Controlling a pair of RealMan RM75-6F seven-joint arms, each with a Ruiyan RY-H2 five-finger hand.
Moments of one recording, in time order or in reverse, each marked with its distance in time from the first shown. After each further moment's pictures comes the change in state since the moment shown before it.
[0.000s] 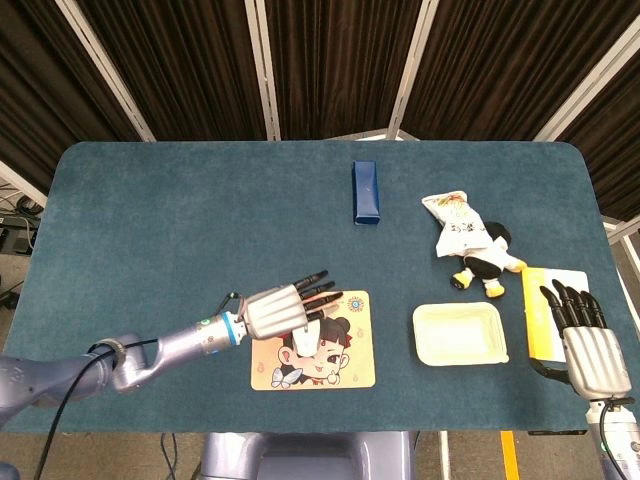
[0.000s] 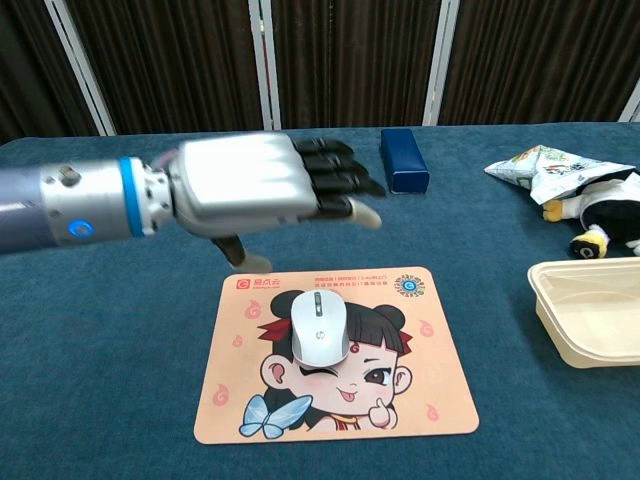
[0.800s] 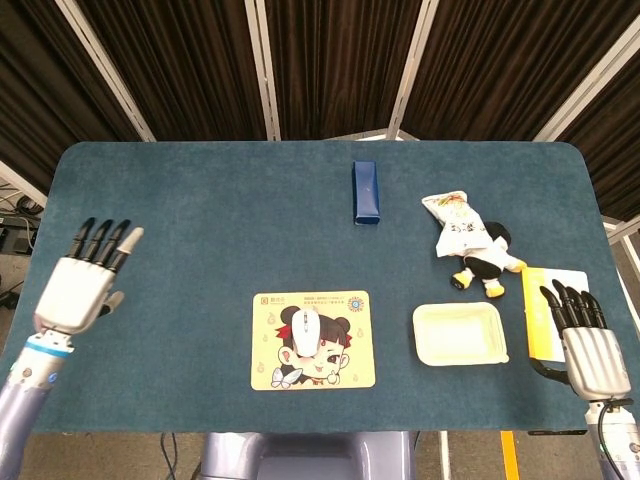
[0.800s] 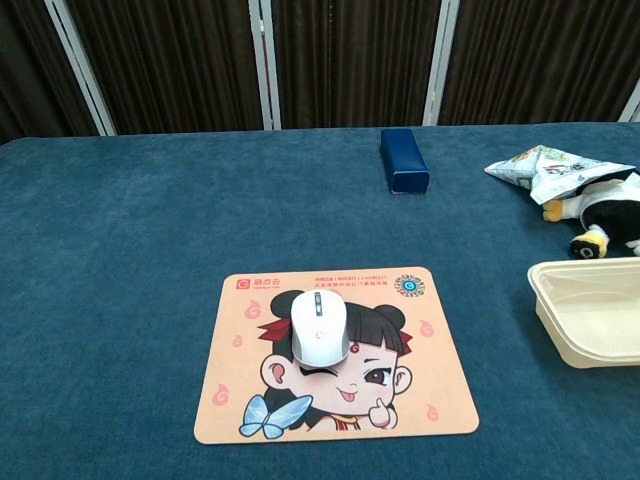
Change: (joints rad) left arm 0.564 0.434 -0.011 -0.428 -0.374 0.430 0.105; right arm -0.003 -0.008 0.001 0.004 -0.004 0.011 -0.017
